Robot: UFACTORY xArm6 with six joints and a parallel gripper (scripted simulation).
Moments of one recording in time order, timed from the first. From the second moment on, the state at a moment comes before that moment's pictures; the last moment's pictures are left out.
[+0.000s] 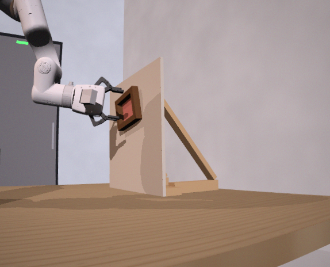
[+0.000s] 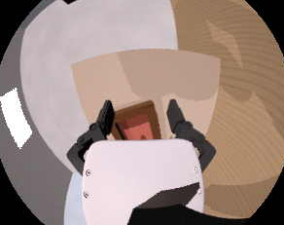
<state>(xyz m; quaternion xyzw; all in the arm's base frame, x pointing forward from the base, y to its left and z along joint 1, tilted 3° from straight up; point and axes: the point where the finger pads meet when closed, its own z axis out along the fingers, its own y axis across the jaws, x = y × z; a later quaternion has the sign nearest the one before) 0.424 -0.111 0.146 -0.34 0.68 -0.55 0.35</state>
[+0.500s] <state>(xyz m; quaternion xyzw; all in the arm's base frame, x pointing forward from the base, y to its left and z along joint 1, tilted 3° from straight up) 0.432 -0.059 0.154 -0.40 0.63 -0.54 0.39</state>
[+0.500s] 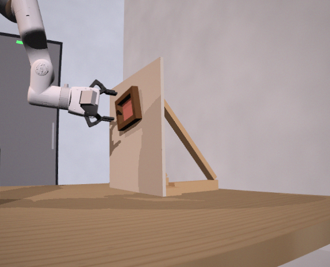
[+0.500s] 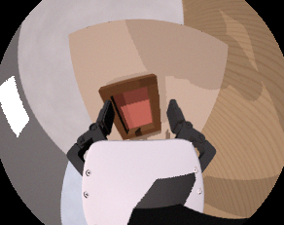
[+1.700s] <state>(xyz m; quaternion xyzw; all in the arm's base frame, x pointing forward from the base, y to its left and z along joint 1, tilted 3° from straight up) 0.453 -0.009 0.215 -0.41 0.55 -0.56 0.46</state>
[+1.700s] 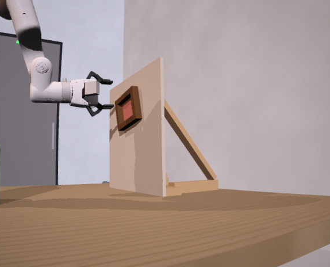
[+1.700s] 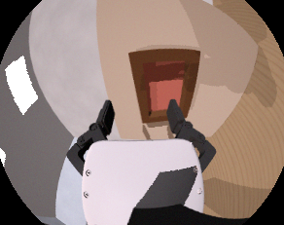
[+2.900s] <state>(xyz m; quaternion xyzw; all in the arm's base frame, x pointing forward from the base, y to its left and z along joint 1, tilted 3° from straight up) 0.446 0.018 0.208 -0.46 0.51 -0.58 0.44</state>
